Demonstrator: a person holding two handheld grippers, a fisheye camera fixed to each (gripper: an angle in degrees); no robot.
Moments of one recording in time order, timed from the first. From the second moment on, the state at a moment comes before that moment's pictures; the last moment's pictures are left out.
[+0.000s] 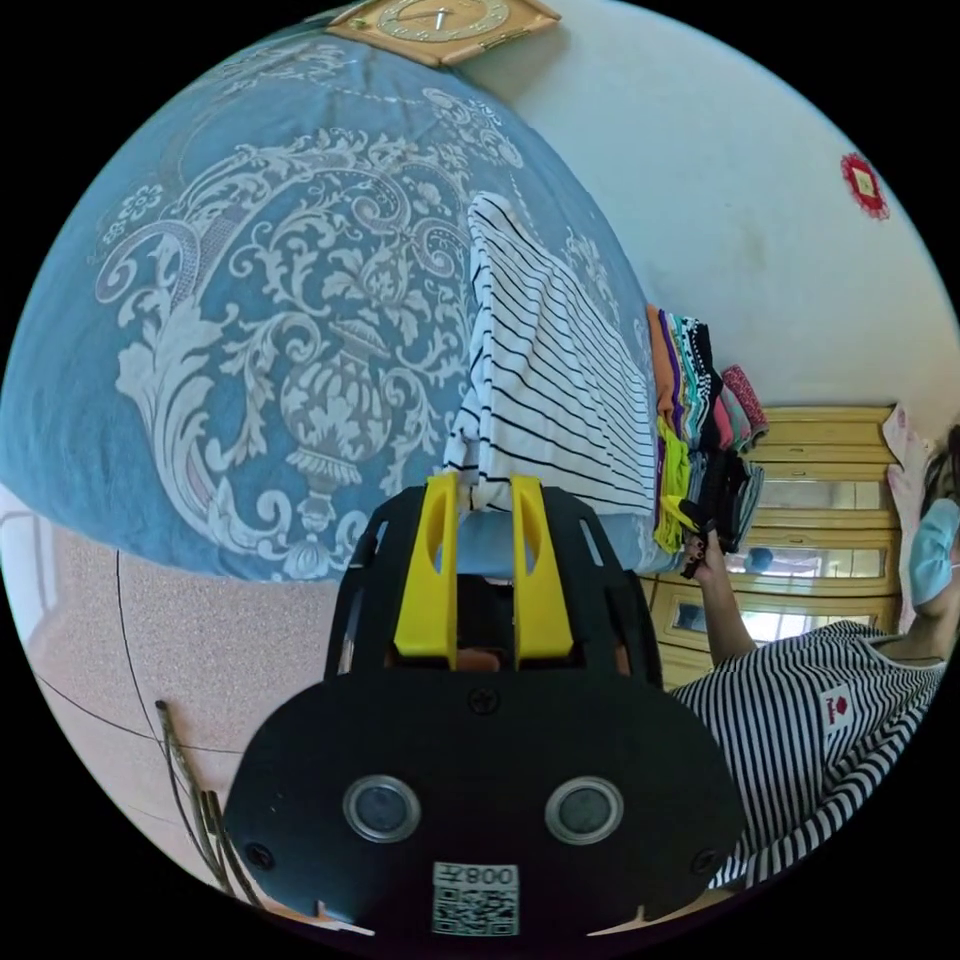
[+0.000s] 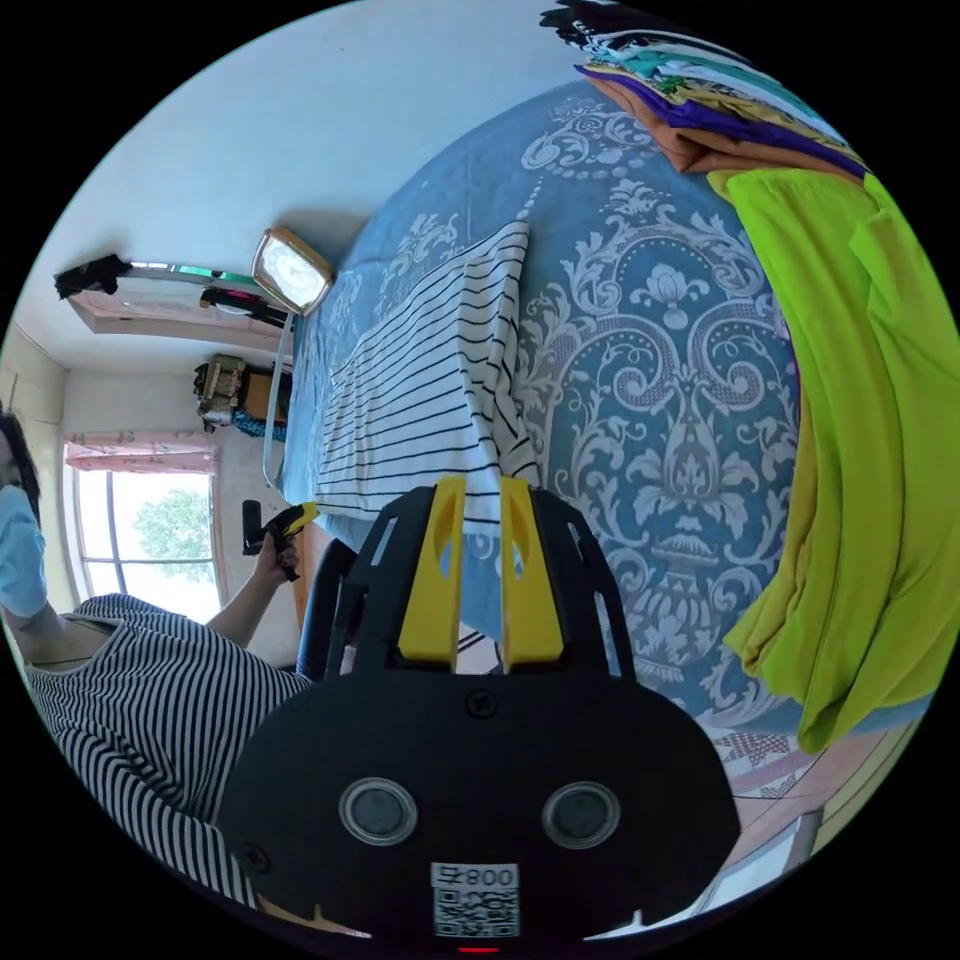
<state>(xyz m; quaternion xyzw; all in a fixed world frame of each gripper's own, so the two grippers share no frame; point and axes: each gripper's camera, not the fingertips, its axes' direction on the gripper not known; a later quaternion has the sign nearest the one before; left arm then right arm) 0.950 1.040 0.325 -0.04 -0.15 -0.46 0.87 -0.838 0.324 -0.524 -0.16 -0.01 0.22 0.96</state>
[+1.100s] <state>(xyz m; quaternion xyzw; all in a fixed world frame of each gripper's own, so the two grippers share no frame) 0.972 1.160 0.358 -0.07 -0.11 -0.48 0.87 -0.853 0.405 -0.627 -0.21 -0.04 0.23 0.95</state>
